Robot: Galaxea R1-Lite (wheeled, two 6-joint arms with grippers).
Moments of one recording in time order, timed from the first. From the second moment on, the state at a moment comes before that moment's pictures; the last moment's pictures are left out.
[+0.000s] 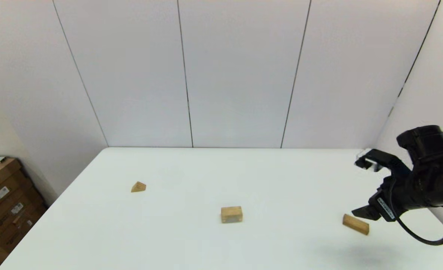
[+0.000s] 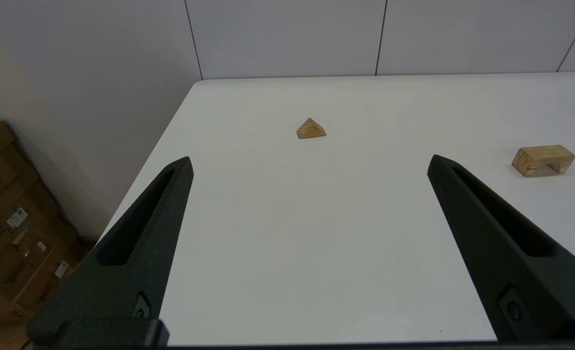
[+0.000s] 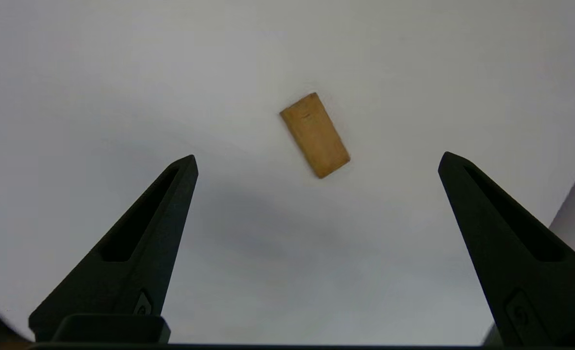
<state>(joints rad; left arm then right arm) 0.00 0.00 0.00 0.00 0.00 0.00 -0.03 1.71 -0.83 0.14 0.07 -0.56</state>
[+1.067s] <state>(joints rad) 0.00 0.00 0.00 0.00 0.00 0.00 -0.09 2.02 -0.99 0.30 0.09 -0.79</state>
